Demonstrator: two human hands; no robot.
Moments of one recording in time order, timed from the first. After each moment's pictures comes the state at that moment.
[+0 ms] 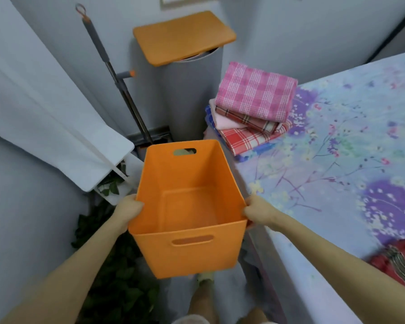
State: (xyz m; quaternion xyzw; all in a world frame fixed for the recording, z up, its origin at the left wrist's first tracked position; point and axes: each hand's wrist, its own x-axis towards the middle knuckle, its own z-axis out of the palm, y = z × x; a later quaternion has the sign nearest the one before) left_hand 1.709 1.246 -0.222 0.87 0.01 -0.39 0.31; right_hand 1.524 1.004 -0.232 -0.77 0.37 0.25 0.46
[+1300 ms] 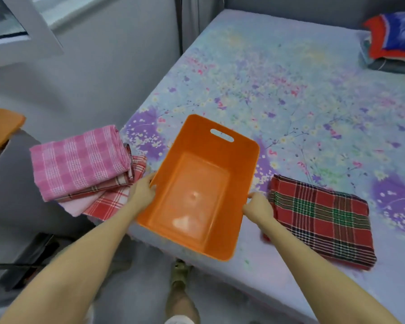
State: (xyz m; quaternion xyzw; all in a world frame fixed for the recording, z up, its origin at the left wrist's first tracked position) left_hand 1.593 0.842 -0.239 0.77 -0.57 -0.26 0.12; right_hand 1.286 0.846 -0.269 -0.53 0.76 -0.06 0.37
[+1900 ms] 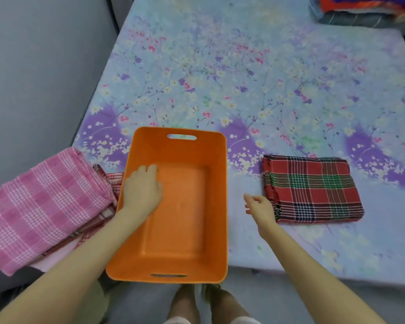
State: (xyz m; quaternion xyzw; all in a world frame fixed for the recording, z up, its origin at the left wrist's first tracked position) left_hand 1.613 0.750 -0.230 0.65 -0.75 -0.12 0.00; right_hand 1.346 0.845 -0.289 -0.17 0.83 -0.28 0.46
